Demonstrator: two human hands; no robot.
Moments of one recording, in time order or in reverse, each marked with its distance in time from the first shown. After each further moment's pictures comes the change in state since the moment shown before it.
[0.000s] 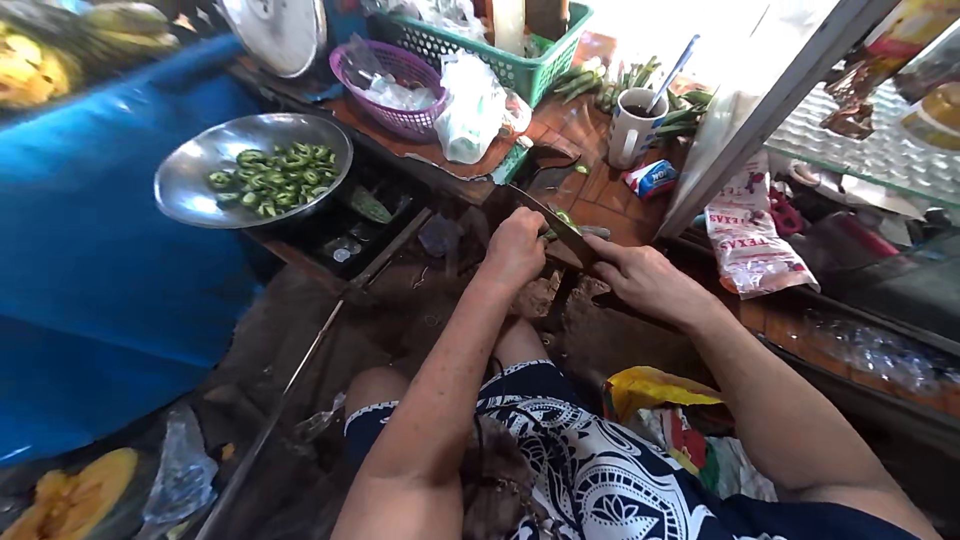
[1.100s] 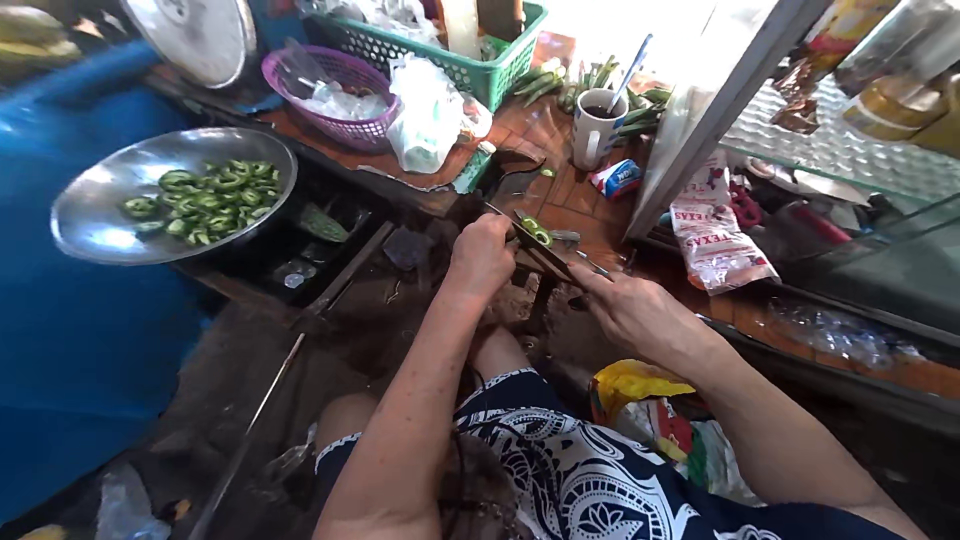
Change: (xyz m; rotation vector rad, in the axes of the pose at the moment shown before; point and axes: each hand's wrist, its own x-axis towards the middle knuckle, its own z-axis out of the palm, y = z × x) left_hand 0.009 0.000 0.000 0.112 0.014 0.016; right_hand -0.046 -0.012 0.007 -0.247 0.083 -0.005
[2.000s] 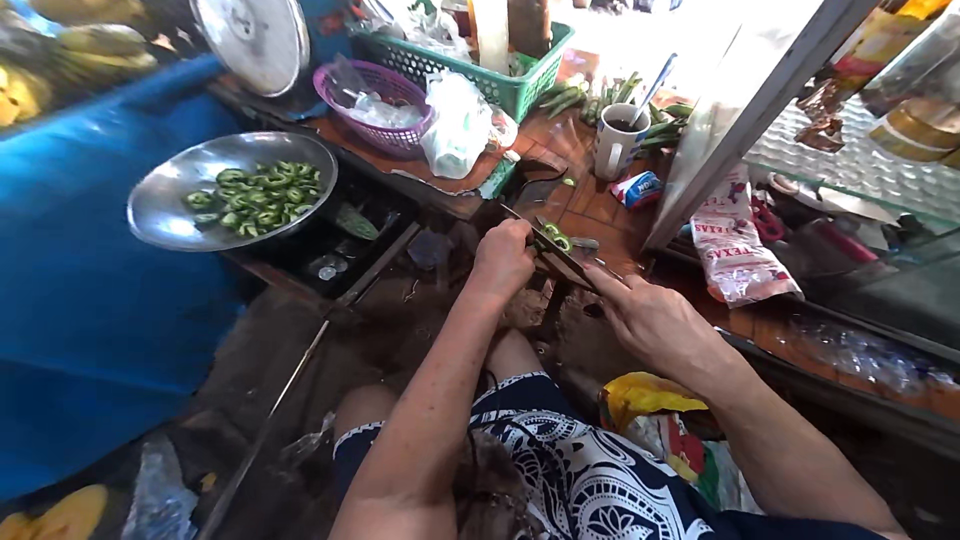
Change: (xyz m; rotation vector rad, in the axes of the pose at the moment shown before) left_hand -0.001 0.002 -0.003 -0.045 -0.028 -0.077; right_hand -0.002 -0.011 -0.002 -0.062 0.074 0.000
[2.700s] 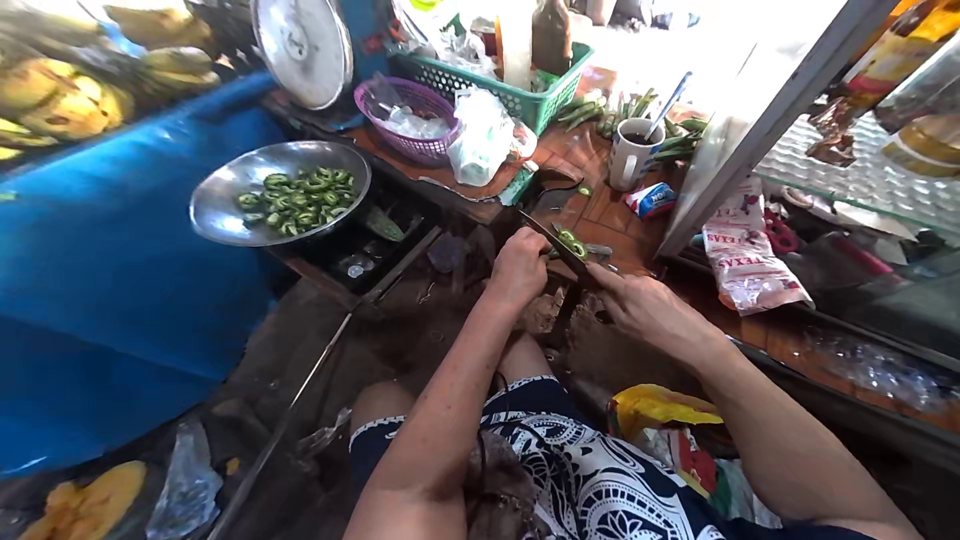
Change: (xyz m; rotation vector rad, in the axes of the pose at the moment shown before) left_hand -0.010 -0.009 0.009 -0.087 0.097 0.112; right_hand 0.033 0.012 0.010 0.174 -0.122 -0.027
